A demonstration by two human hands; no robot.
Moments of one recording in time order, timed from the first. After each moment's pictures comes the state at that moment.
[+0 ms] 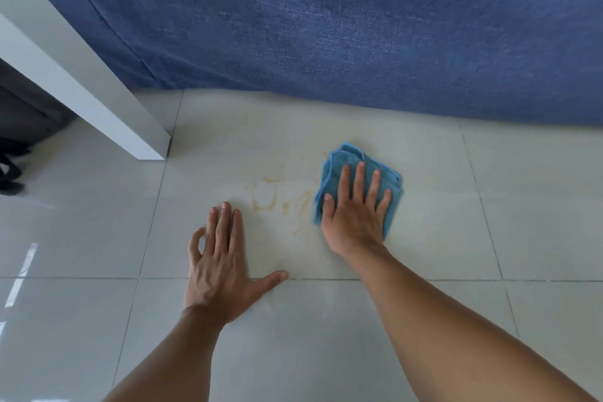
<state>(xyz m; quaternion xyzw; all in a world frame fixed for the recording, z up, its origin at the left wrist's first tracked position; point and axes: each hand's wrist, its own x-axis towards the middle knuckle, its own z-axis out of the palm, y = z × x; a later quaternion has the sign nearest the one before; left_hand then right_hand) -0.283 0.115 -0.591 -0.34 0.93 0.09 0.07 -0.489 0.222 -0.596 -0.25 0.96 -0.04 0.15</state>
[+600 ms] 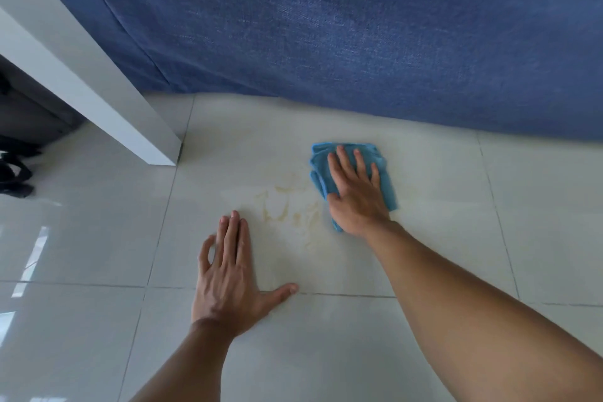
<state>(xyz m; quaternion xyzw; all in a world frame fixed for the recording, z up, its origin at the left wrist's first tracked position) -0.285 0.113 -0.592 -0.36 0.92 0.12 0.05 -0.537 0.188 -0.582 -0.42 0.89 -0.06 0.18</state>
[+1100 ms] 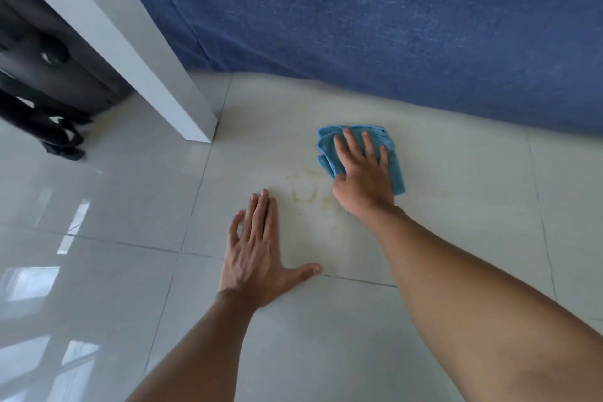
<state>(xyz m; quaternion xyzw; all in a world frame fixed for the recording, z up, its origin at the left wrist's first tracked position) -0.287 0.111 -0.586 -0.36 0.92 0.15 0.06 -0.515 0.150 -0.589 -0.42 0.89 -0.10 0.17</state>
